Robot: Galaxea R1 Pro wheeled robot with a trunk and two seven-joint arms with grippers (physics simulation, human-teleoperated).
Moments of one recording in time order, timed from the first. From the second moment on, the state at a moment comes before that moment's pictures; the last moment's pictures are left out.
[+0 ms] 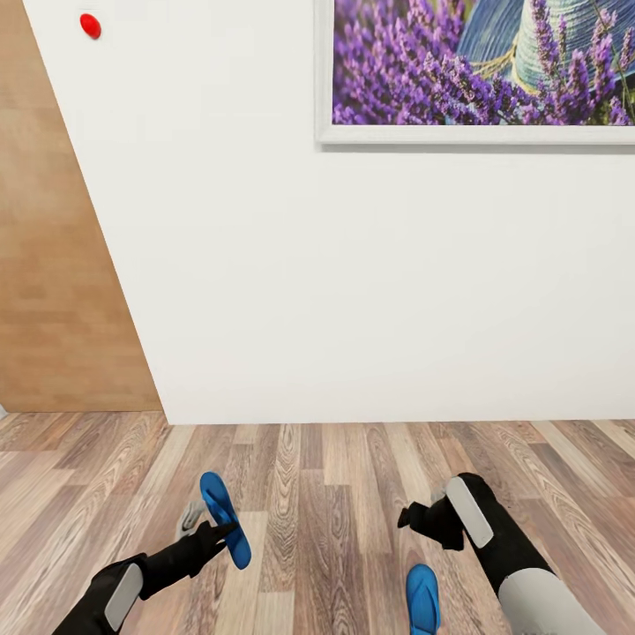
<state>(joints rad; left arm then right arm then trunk) -0.45 0.08 0.38 -0.53 0.33 0.61 -0.78 -0.57 -0.05 -0.01 -0.82 -0.66 1.04 -0.37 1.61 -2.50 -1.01</state>
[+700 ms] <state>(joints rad) -0.45 0.08 0.38 -0.53 0.33 0.61 -0.78 -0.59 -0.05 0.00 -0.77 -0.66 1.03 -0.38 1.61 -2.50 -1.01</state>
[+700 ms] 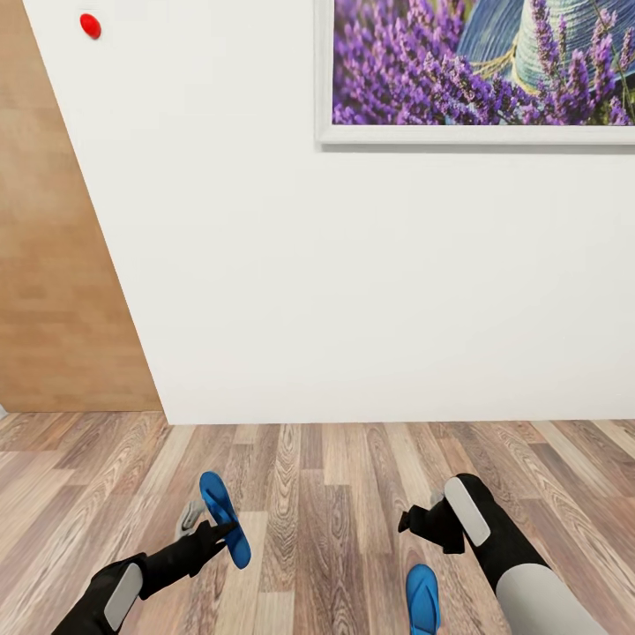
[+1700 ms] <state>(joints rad) -0.45 0.08 0.38 -0.53 0.33 0.61 -0.78 -0.59 -0.06 -0.02 -0.77 -0.66 1.03 -0.38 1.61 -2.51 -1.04</state>
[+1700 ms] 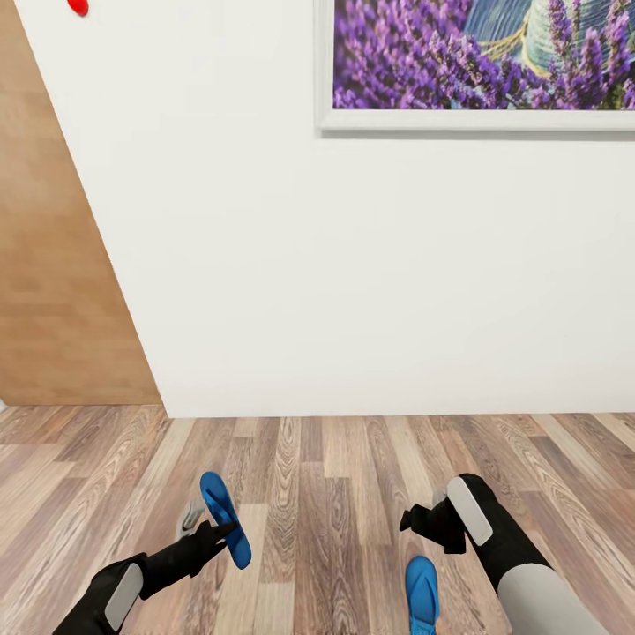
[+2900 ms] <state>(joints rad) -0.45 0.08 0.38 -0.53 0.33 0.61 -0.78 -0.59 -0.08 -0.02 -0.80 -0.66 1.03 -0.38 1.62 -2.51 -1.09</state>
